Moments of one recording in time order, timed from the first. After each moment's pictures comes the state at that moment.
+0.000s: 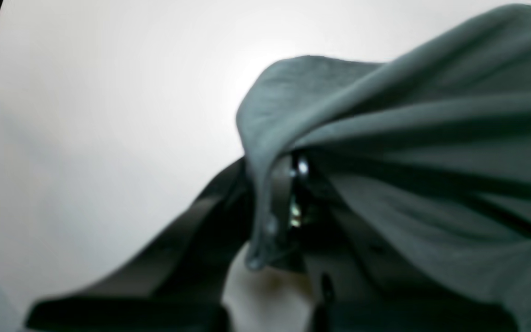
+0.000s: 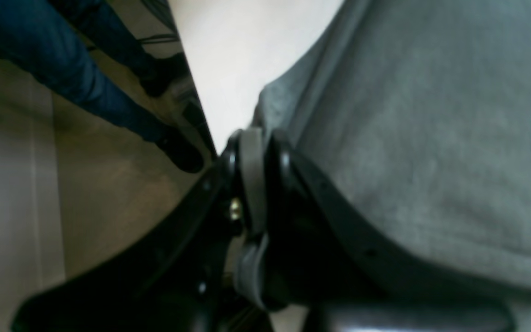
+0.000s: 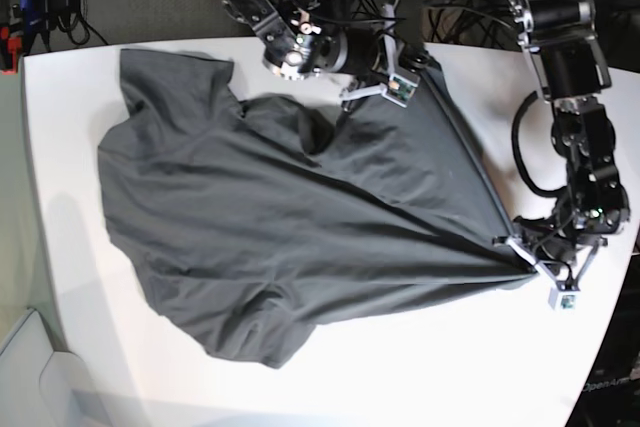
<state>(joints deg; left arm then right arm) -18.3 -16.5 -14.8 78.8 -11.8 -18.7 51.7 -5.7 -1.8 -34.1 76.3 2.1 36.1 -26.9</state>
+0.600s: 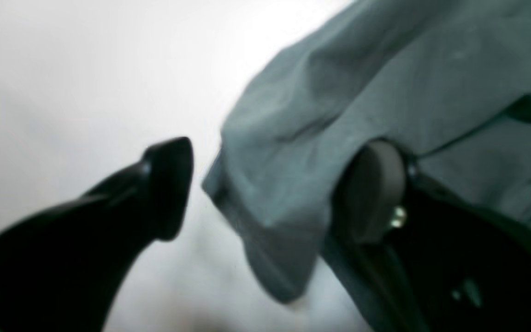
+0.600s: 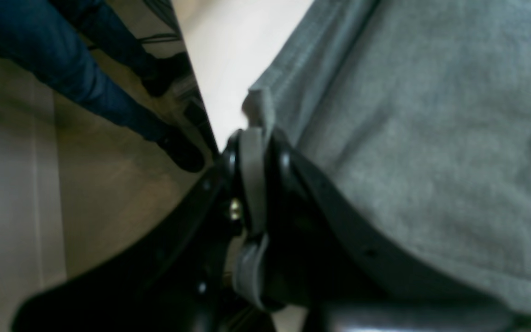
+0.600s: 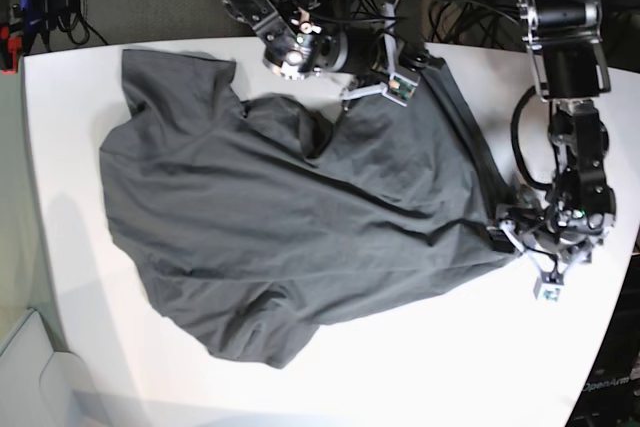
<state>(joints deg) -18.3 -18.2 -9.2 76.1 -5.8 -18.7 51.2 -5.7 -1.8 -34.2 76.3 2.2 36.1 -26.9</state>
